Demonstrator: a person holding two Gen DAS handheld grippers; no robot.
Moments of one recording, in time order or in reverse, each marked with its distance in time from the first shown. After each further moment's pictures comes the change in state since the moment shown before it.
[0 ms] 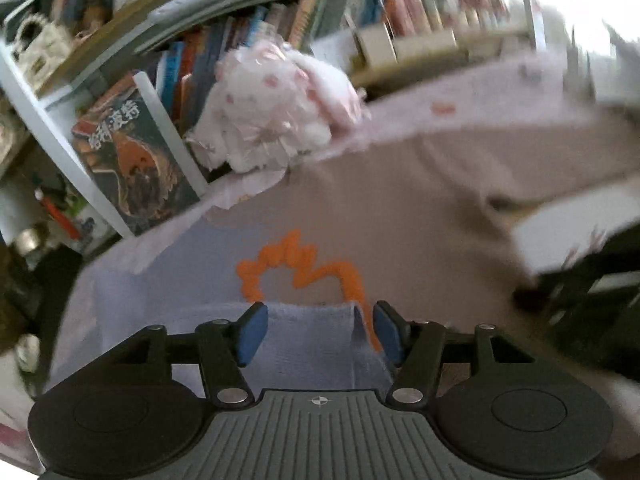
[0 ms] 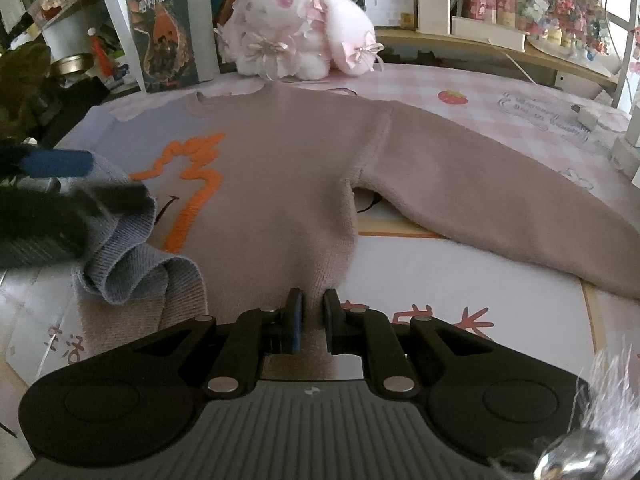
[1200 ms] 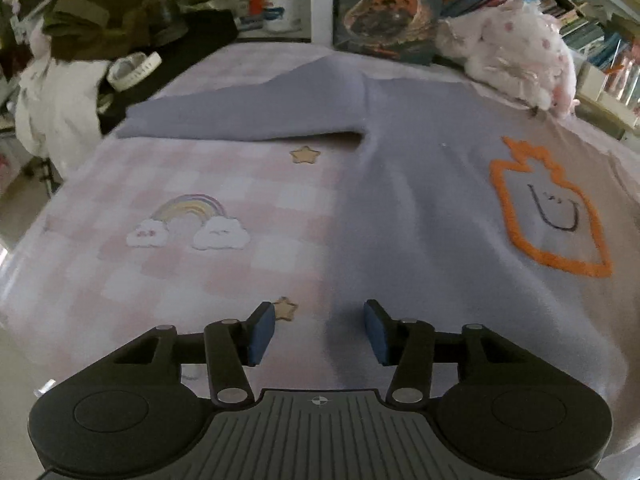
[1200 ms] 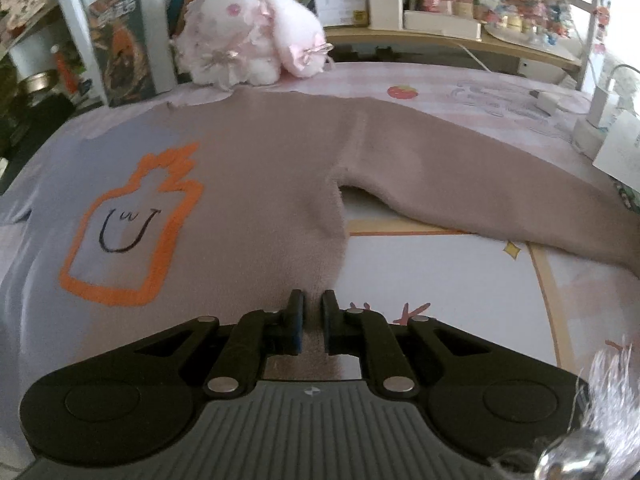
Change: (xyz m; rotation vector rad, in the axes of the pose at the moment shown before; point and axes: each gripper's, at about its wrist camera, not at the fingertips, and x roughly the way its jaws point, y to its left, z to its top) left arm -0.027 0.161 -0.177 -0.674 0.190 0.013; right arm -0.009 -0.023 0.002 0.055 0.002 -0.076
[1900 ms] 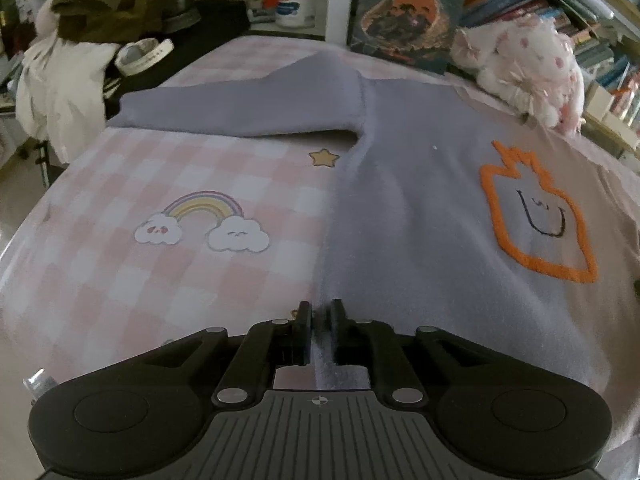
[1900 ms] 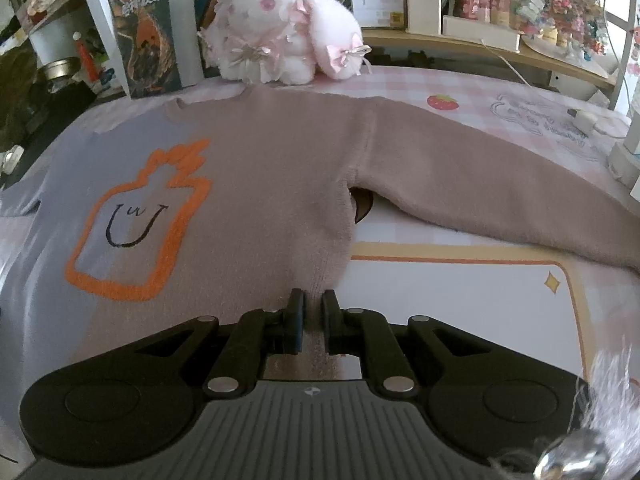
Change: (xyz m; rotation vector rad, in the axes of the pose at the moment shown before) left arm -0.002 0.024 0.004 -0.052 0.001 -0.020; right arm 0.015 0.015 0.013 -0.057 0.008 0.053
